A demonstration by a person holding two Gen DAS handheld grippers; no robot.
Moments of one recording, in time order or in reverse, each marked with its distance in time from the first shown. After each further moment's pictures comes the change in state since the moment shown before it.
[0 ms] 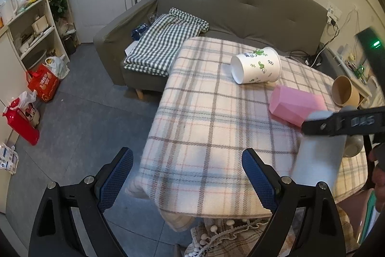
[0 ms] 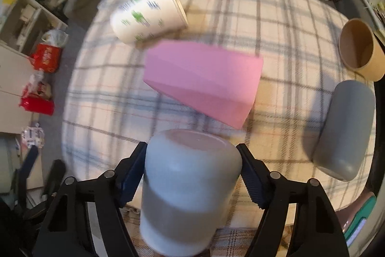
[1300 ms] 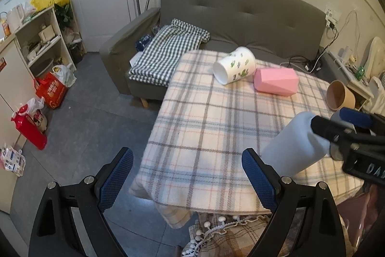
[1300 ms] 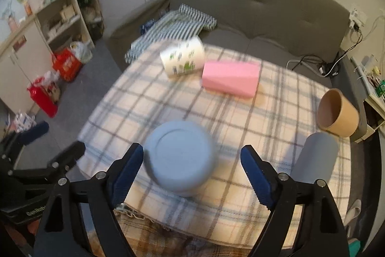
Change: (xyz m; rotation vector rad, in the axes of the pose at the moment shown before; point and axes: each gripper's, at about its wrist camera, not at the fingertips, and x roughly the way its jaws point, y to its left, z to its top) left arm -0.038 -0.022 0.005 0.013 -0.056 0.043; right arm -0.068 0.019 -0.047 -0.239 -0.395 -0.051
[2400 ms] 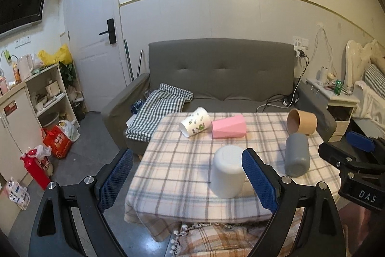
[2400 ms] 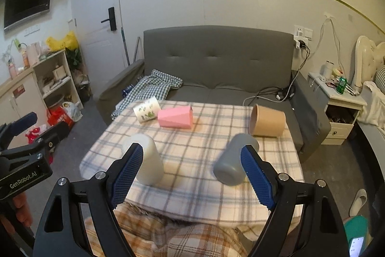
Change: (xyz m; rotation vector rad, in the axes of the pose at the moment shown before) left arm -0.118 -0.076 -0.034 0.092 -0.367 0.005; right arm -0.148 -0.069 -0.096 0.127 -0.361 -0.092
